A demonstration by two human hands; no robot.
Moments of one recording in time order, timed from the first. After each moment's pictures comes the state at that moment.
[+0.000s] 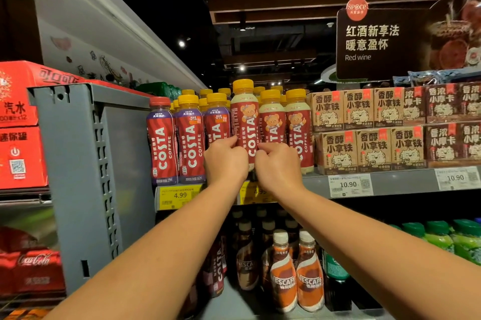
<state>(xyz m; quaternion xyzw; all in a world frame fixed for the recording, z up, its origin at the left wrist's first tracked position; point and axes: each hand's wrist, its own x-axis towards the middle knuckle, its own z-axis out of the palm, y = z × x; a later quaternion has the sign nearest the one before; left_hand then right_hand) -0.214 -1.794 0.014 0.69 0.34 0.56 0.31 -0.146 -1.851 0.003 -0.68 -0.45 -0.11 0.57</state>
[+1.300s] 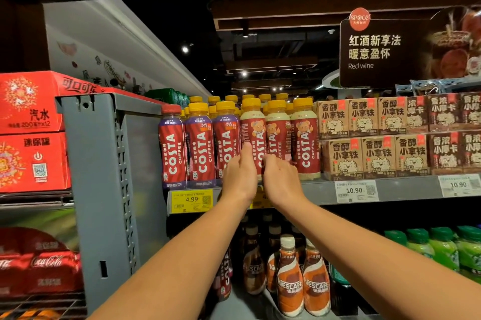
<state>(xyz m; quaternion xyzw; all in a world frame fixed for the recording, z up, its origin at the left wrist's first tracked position) -0.215 -1.798 -0.002 0.68 0.26 0.53 0.45 -0.150 -1.842 -0.011 -0.68 -0.48 -0.07 0.55</state>
